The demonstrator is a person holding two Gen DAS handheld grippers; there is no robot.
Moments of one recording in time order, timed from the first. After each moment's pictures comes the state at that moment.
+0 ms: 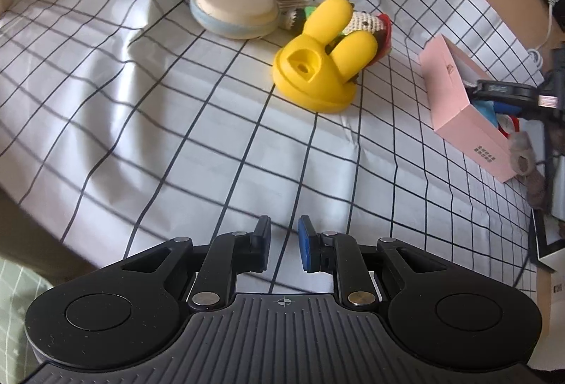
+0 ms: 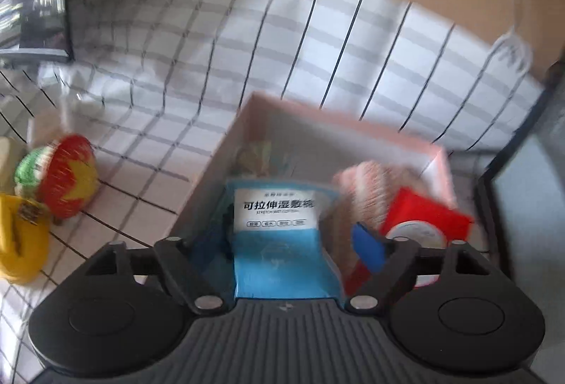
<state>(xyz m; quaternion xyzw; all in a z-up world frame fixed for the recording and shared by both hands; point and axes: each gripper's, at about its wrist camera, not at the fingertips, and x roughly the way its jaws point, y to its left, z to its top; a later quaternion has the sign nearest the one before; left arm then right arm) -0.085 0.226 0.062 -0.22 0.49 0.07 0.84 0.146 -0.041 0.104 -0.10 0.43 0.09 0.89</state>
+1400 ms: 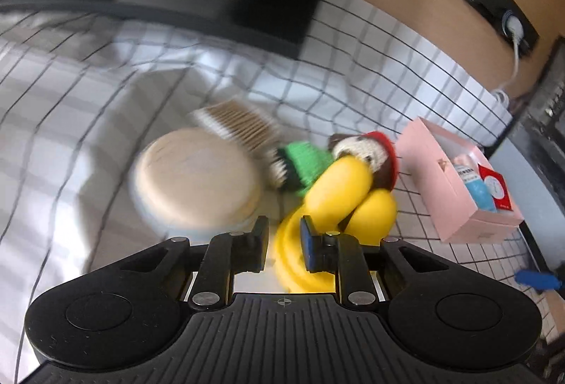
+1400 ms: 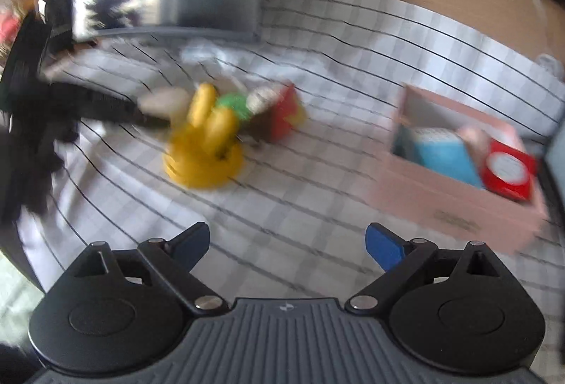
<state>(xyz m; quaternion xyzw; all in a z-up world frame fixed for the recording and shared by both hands) 0.016 0.295 0.064 -0.17 0.37 -0.03 0.91 -0.010 0.040 0.113 -0.08 0.38 0.24 0.89</state>
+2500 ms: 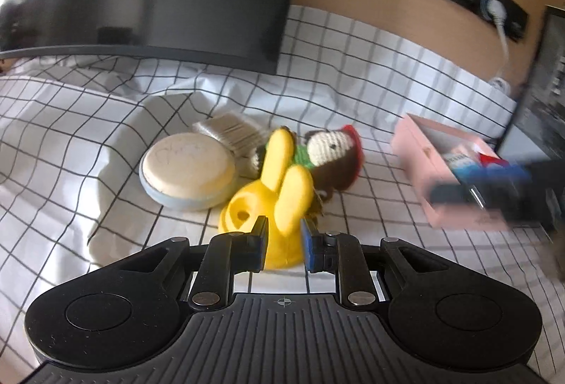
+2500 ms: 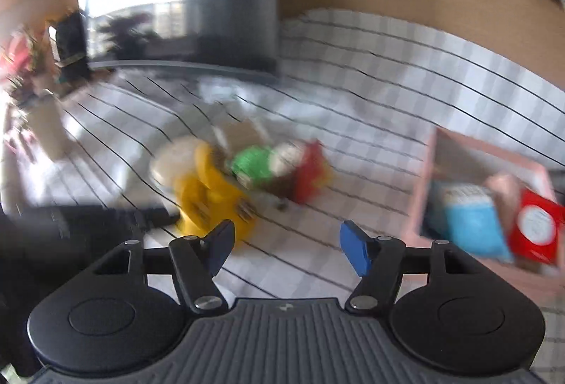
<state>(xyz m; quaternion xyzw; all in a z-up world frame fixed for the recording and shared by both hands) -0.018 0.215 0.084 -0.11 0.32 0.04 0.94 0.033 0.052 0.141 -0.06 0.39 0.25 0.88</state>
